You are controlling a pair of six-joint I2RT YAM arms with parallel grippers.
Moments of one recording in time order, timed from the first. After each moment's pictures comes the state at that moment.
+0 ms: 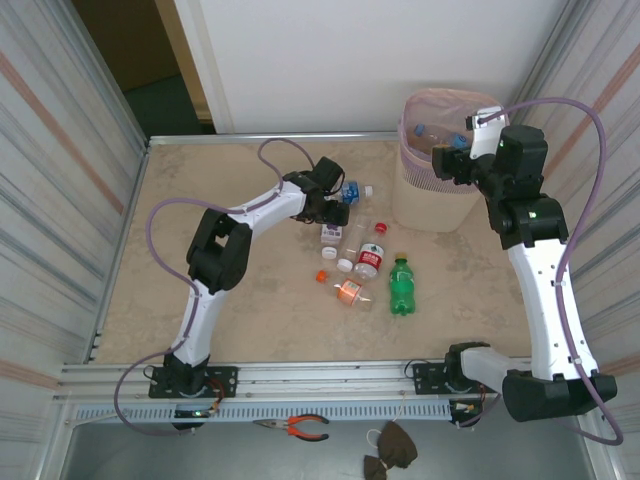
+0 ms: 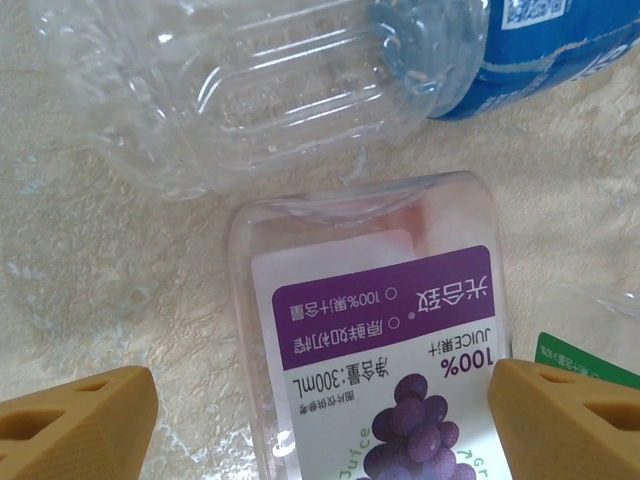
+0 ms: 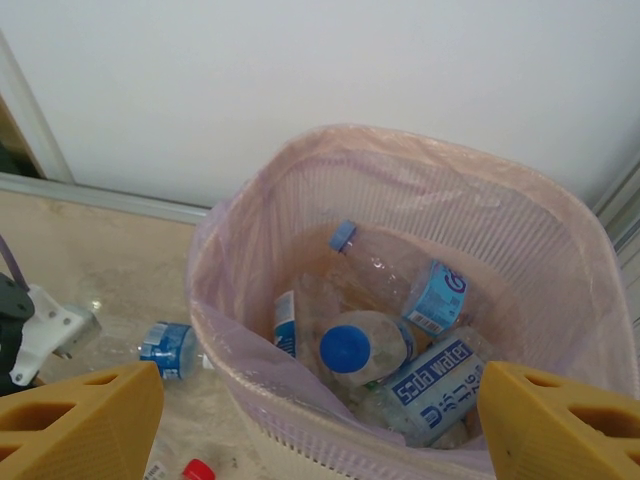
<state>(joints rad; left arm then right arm) -0.64 2.23 1.83 -0.73 -0.03 -0.42 0.11 1.13 1.45 -0.64 -0.02 -0.09</state>
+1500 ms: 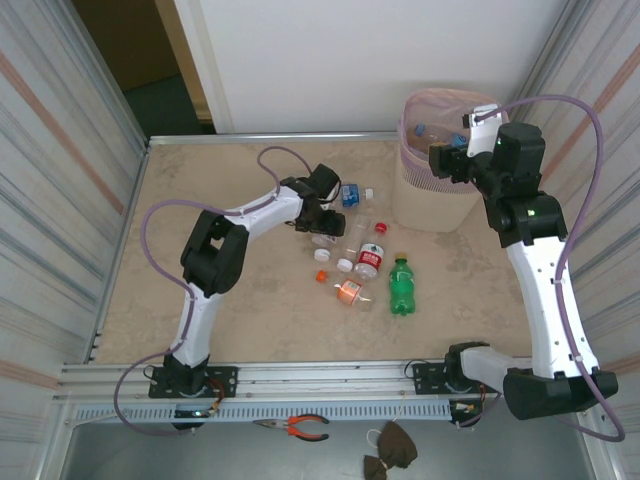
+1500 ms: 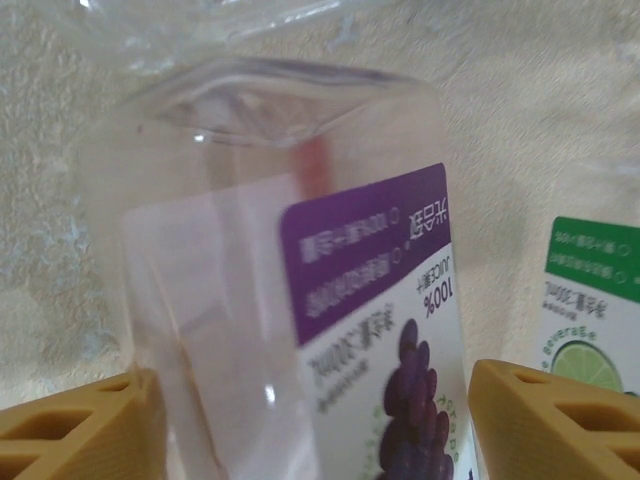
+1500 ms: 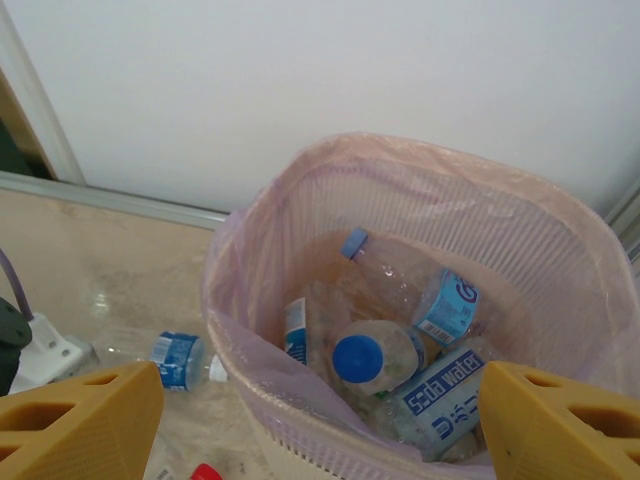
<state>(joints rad) -0.64 2.18 1.72 -0.76 0.04 -0.38 0.13 1.14 1.46 -0.64 -0.02 -0.09</state>
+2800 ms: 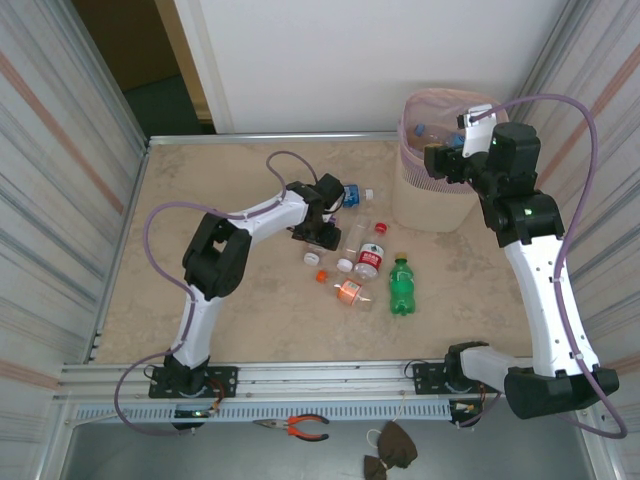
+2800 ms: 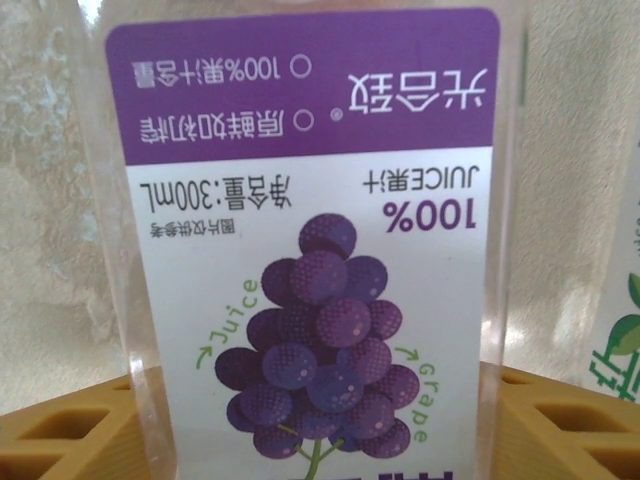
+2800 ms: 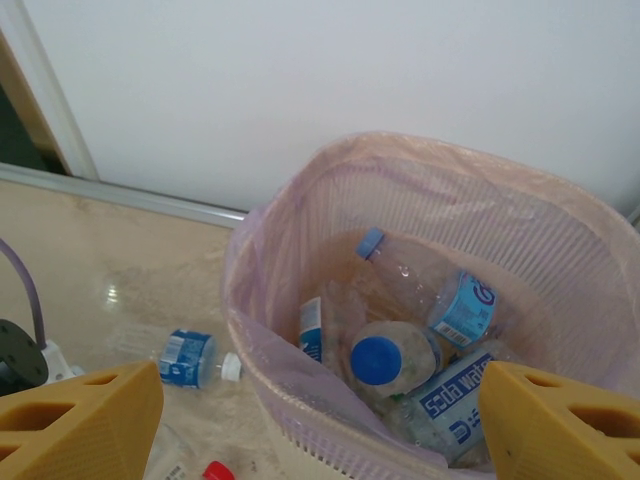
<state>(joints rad) -0.69 2.17 1.71 -0.89 -0.03 -0.29 0.15 1.15 1.46 -0.64 -0.02 -0.08</state>
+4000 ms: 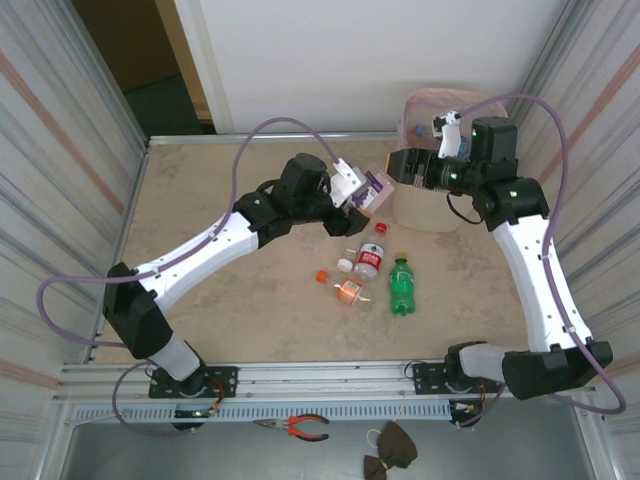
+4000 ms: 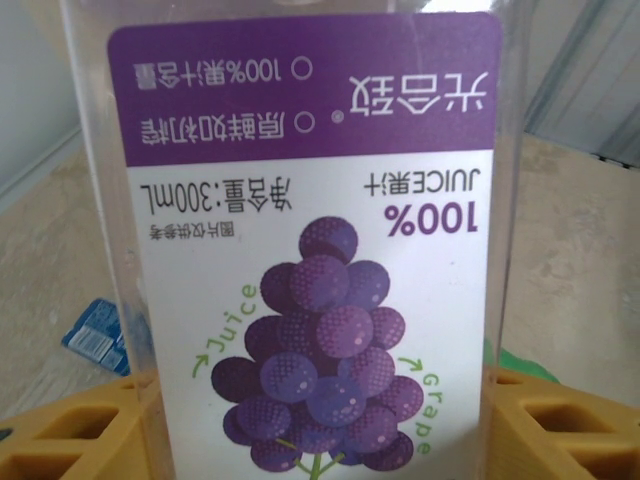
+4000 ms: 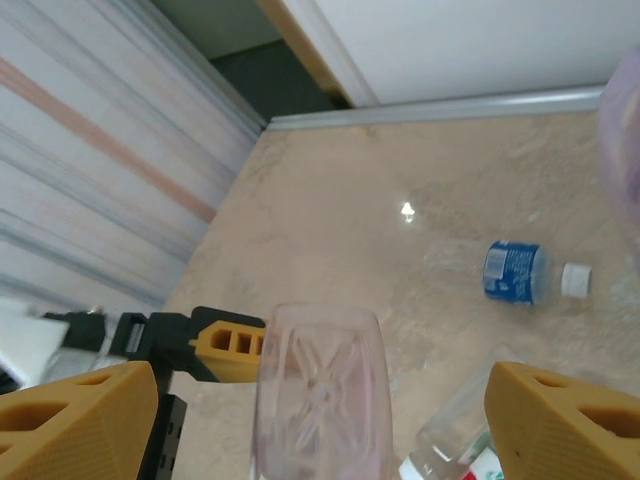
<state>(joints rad) -0.82 1.58 1.48 -0.41 0.24 0.16 0.19 1.26 1.51 -0.75 -0.57 0.35</state>
